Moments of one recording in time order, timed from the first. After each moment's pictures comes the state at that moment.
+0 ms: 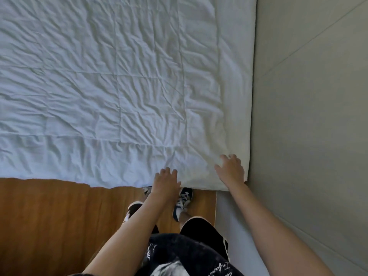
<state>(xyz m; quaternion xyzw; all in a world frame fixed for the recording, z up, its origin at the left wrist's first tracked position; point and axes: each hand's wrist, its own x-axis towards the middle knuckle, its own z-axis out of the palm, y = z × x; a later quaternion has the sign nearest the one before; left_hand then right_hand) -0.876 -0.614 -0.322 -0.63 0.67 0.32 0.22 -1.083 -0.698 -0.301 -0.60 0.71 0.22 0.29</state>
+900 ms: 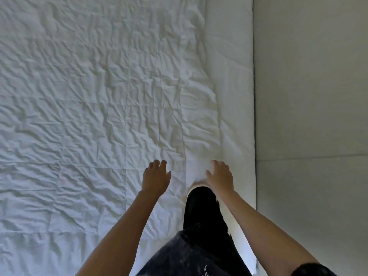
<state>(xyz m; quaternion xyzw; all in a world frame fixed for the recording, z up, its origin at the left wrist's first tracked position) -0.751 -0.976 -0.276 -0.73 0.62 0.27 0.08 -0.970 -1.027 -0.282 -0.65 0.68 0.14 0.31</state>
